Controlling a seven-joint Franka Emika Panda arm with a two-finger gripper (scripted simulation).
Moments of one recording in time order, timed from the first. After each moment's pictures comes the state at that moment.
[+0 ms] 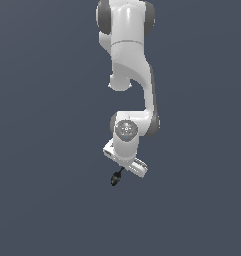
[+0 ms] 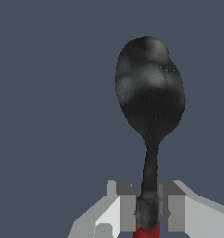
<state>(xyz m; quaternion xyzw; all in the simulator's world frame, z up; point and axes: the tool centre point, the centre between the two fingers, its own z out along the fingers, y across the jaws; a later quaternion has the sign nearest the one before) 0.064 0.020 0.014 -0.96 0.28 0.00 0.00</state>
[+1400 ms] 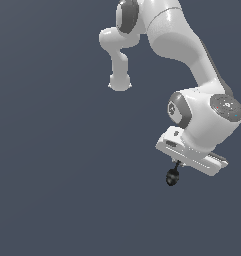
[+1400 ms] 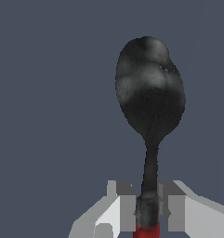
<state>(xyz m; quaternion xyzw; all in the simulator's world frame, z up) 0.096 0.224 0.135 -0.96 0.28 0.00 0.00</state>
